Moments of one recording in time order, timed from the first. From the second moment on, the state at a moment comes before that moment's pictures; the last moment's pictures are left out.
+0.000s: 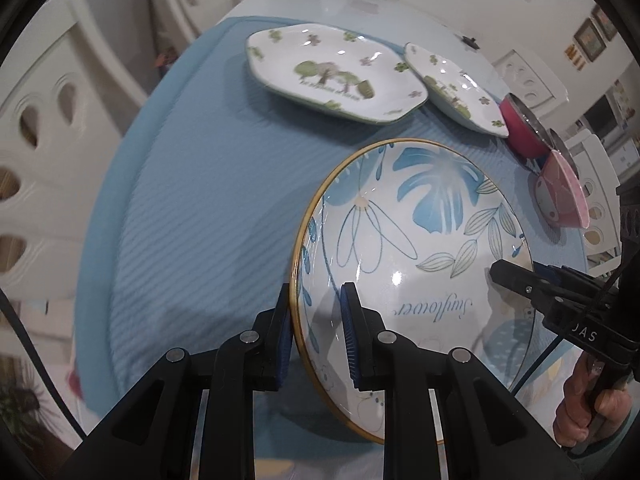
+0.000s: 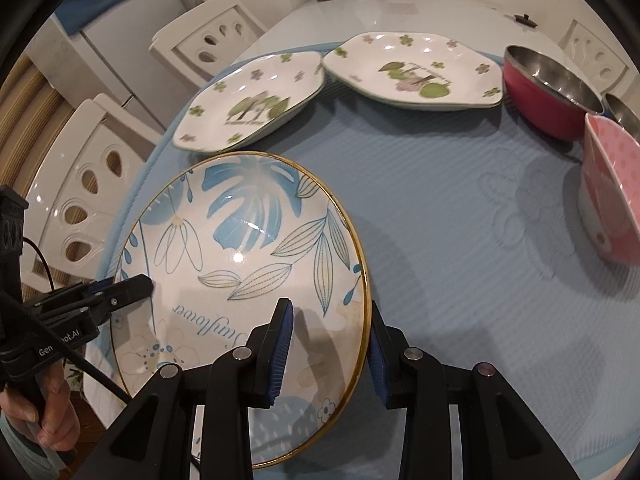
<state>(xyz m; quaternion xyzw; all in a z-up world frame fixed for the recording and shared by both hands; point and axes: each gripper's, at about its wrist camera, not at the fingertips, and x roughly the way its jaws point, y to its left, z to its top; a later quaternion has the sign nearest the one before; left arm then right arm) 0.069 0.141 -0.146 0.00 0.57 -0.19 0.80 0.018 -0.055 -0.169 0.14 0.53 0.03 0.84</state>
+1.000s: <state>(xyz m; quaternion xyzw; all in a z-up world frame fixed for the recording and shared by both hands) 0.090 0.170 -0.099 0.01 0.52 -0.17 0.83 0.039 -0.075 -0.132 0.15 0.54 0.00 0.83</state>
